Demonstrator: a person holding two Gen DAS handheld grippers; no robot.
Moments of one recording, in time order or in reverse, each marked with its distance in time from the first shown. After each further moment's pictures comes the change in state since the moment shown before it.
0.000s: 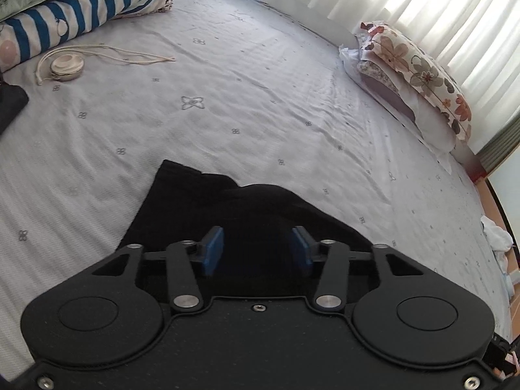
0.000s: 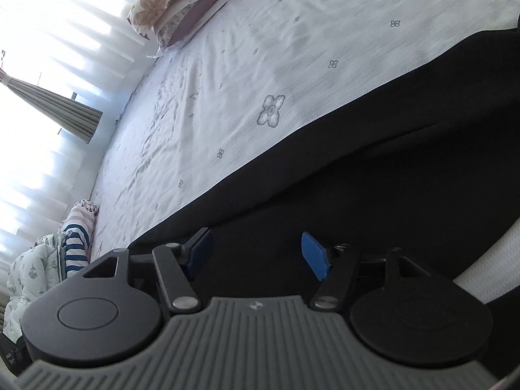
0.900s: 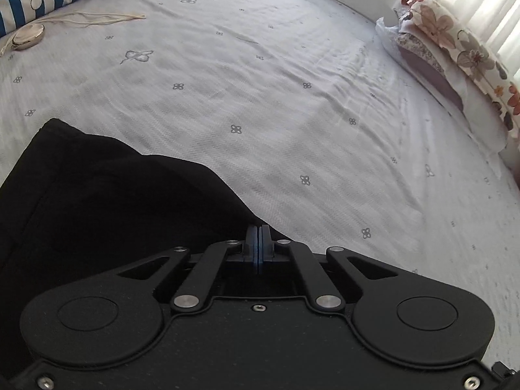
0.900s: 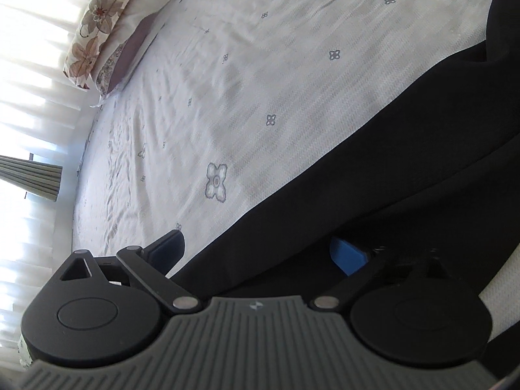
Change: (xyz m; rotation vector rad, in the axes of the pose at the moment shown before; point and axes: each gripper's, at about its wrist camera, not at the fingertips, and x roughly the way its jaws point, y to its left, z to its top) left arm 0.127 -0.100 -0.019 -0.076 0.053 0.173; right arm 0.015 -0.024 0.064 0.231 -0.032 -0.104
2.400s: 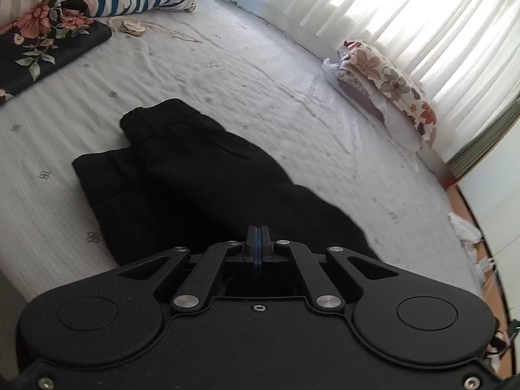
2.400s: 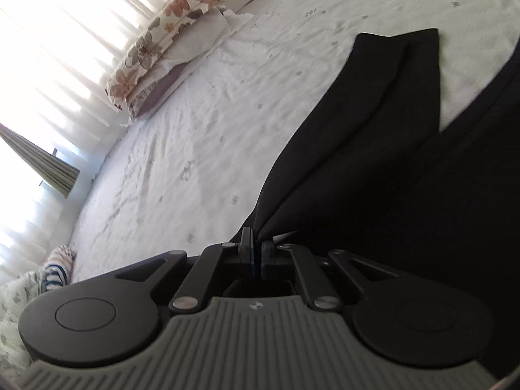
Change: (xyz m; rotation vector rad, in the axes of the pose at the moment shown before) left arm -0.268 0.206 -0.181 0.021 -0.122 -0.223; right arm -0.161 -0.115 -0.094 -0.187 -0.224 0.010
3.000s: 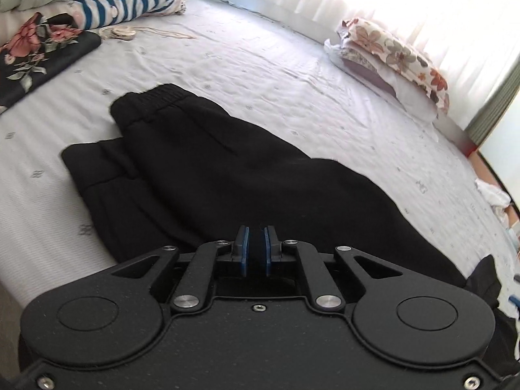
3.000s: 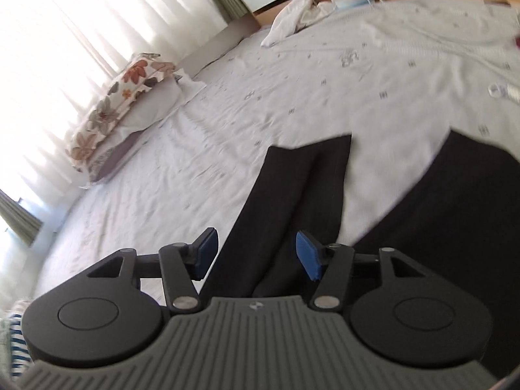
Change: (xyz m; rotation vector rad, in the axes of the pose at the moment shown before) left arm 0.031 -0.025 -0.032 0.130 0.007 0.065; right arm -0.032 -0.062 0.084 0.004 -0.245 -0.155
